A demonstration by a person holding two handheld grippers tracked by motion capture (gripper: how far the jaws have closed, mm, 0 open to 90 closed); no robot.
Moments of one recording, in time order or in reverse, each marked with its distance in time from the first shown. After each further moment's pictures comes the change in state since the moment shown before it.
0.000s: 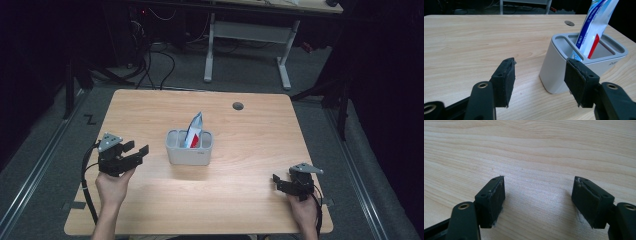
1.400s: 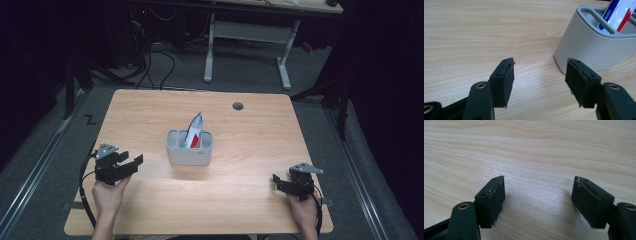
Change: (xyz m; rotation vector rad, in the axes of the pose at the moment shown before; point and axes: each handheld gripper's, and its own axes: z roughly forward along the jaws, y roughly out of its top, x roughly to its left) left arm 0.019 -0.032 0.005 0.075 0.051 -0.057; right arm 0.000 0.000 0.000 0.000 0.000 0.000
